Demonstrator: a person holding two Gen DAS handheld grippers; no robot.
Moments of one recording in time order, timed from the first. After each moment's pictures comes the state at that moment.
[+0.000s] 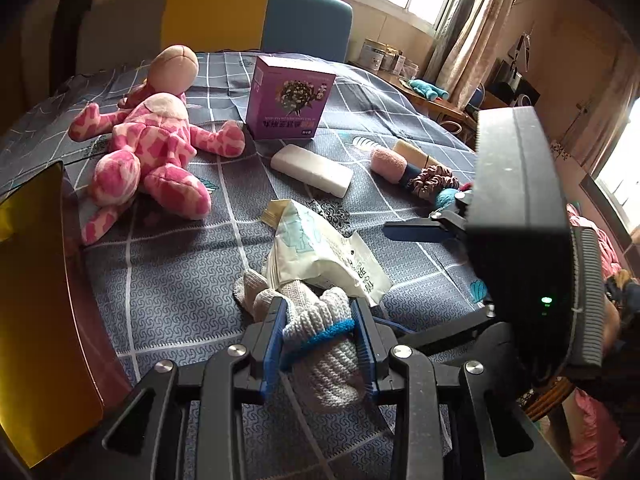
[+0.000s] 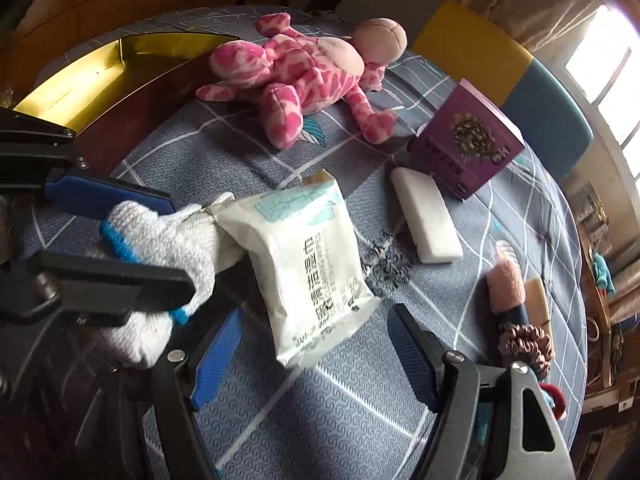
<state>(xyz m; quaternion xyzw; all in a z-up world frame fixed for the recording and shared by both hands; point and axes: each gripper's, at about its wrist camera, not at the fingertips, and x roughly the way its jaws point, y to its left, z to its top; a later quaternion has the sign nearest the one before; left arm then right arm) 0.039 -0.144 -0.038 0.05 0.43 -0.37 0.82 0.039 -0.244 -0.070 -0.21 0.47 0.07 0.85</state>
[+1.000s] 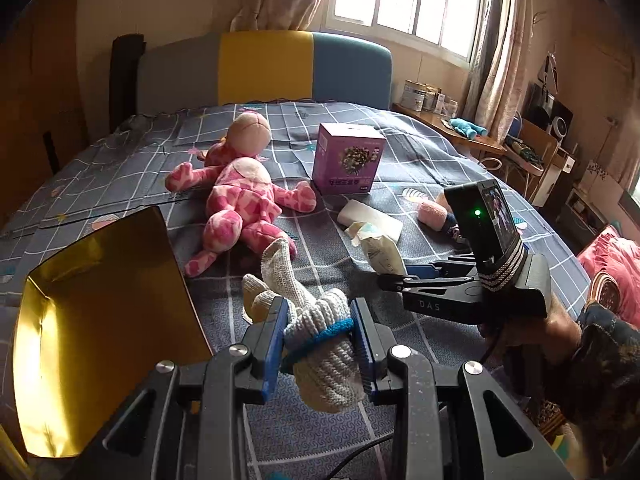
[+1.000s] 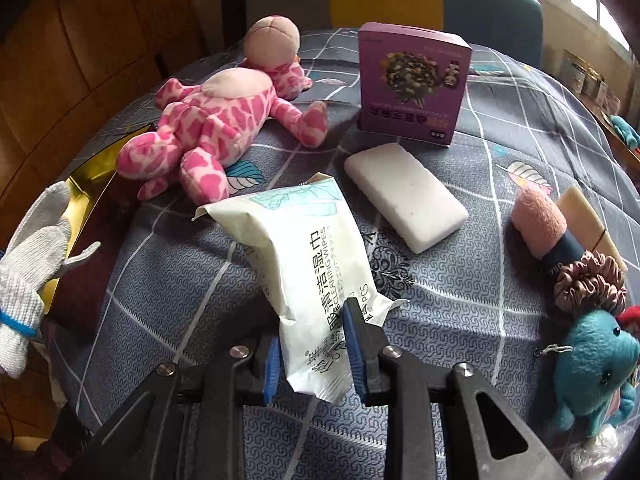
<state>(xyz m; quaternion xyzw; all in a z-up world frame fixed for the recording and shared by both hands) 0.024 -0.091 0.017 0.06 0.36 -0.29 0.88 0.076 -0.301 -0.073 0.05 0.47 0.04 0.88</state>
